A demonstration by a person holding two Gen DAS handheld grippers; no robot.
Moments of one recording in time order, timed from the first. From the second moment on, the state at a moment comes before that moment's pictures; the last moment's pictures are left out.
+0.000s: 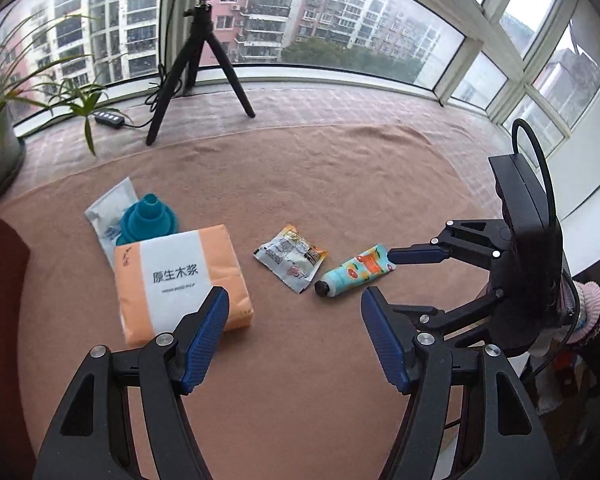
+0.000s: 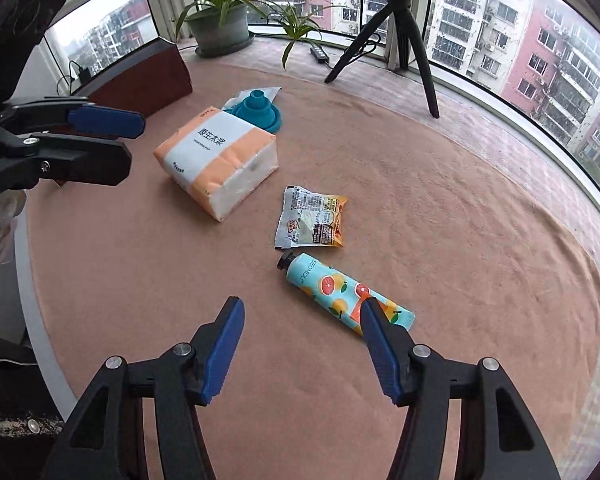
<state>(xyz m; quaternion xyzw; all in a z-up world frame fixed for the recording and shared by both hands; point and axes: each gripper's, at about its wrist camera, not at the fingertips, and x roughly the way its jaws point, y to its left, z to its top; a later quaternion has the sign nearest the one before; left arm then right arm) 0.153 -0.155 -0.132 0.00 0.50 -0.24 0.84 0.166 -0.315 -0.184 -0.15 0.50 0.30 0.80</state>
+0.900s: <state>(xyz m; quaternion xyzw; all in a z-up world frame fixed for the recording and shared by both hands) 0.220 -0.205 -0.173 0.17 0.56 -0.31 0.75 0.213 -0.295 -0.232 -0.20 0.50 0.38 0.75</state>
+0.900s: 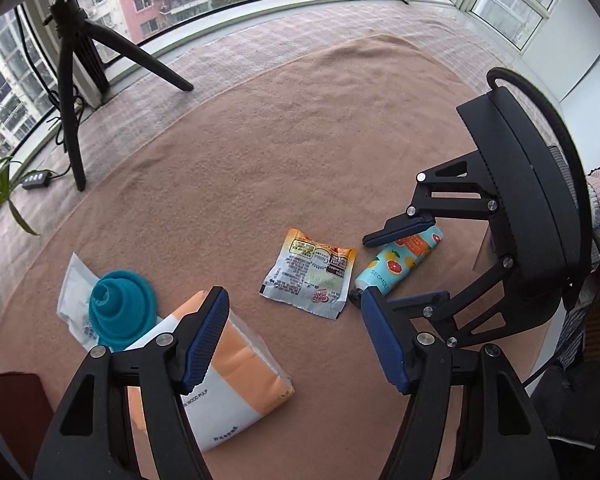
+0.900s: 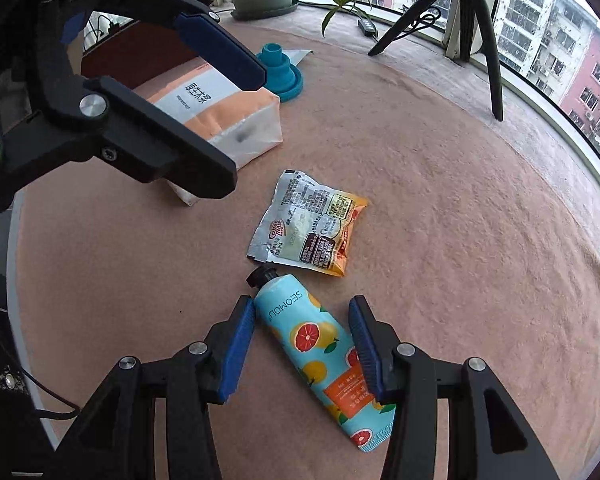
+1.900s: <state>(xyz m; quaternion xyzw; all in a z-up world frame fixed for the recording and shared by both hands) 0.242 -0.253 -0.239 0.25 0.58 -0.31 0.71 0.251 -0.378 -0.235 -0.04 0.53 0.25 0.81</state>
